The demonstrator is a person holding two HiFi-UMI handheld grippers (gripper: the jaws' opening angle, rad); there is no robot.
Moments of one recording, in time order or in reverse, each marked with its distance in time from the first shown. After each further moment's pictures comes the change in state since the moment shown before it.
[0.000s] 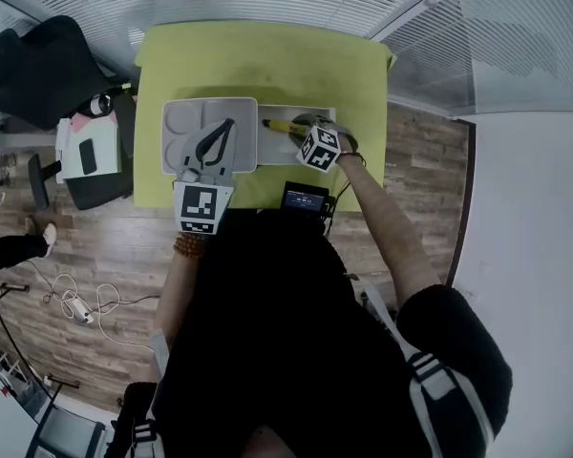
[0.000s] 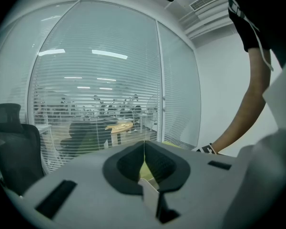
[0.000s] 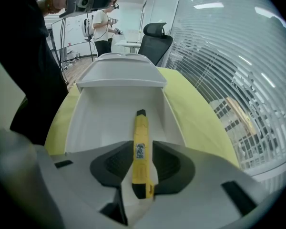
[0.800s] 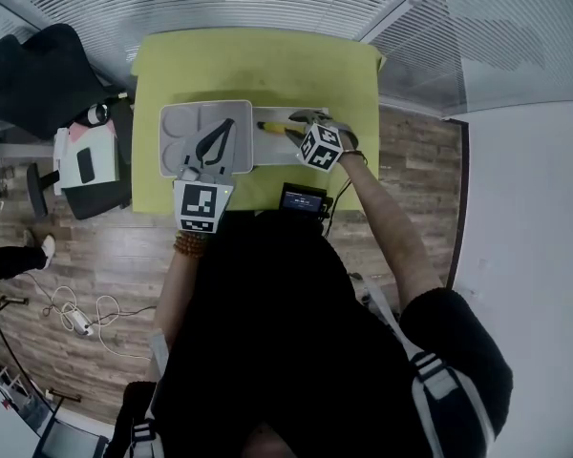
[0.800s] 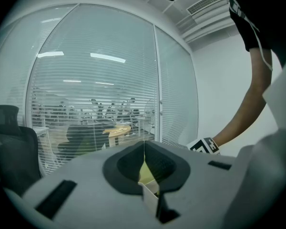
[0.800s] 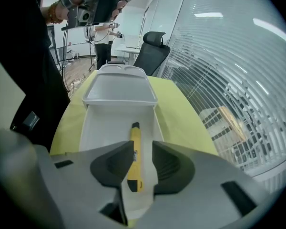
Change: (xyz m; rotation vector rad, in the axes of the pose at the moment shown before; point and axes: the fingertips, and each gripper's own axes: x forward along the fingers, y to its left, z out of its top) left arm -0.002 -0.010 0.011 0.012 -0.045 -0.022; right arm -0.043 -0.015 0.022 -0.026 -0.044 -0.068
